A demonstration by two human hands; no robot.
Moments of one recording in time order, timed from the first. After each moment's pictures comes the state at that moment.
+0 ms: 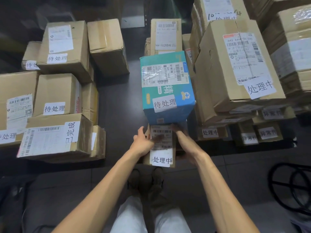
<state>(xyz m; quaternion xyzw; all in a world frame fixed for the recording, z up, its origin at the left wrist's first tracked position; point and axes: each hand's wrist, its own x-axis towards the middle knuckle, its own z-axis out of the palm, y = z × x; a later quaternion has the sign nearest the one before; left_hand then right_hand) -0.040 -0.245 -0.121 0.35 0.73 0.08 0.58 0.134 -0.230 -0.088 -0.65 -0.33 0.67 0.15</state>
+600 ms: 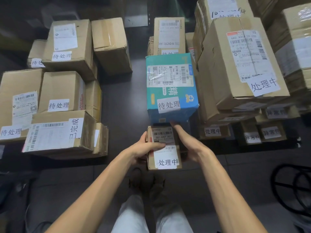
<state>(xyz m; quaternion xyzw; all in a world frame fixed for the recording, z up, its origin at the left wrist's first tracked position) -0.053 -0.259 -0.123 0.27 0.65 0.10 0.70 0.136 -0.228 -0.097 -0.63 -0.31 0.71 0.05</state>
